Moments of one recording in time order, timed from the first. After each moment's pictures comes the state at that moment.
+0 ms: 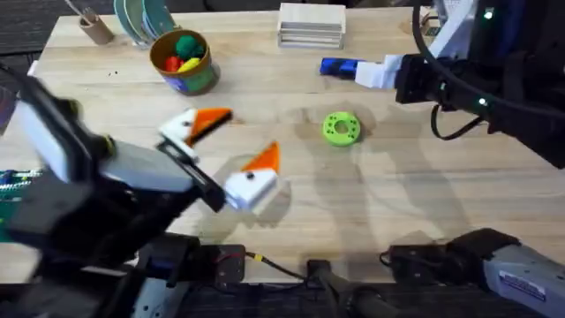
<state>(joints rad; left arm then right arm) -0.13 0.09 0.35 -0.48 0.58 -0.01 0.31 1.09 0.78 -0.34 0.02 0.24</state>
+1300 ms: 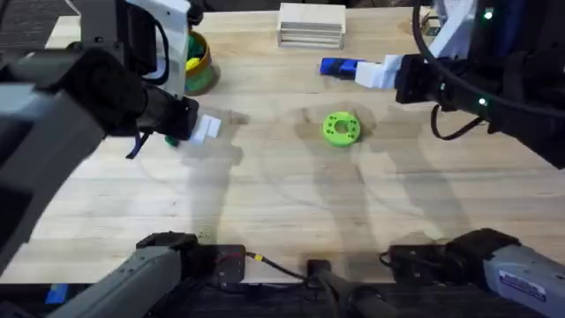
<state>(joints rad) -0.01 1.13 0.89 -0.87 -0.14 0.26 0.31 1.09 0.78 -0.34 0.02 0.24</state>
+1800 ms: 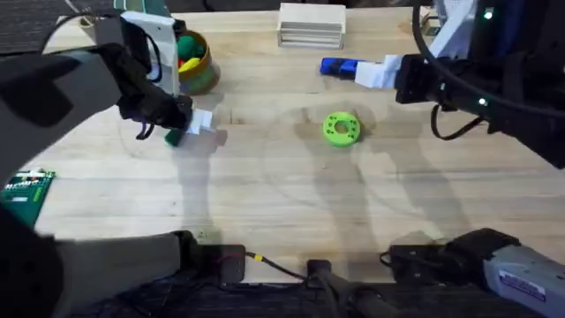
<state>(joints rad) 0.18 1.48 0.89 -0.65 0.00 0.32 0.31 1.09 0.78 -0.34 0.02 0.24</state>
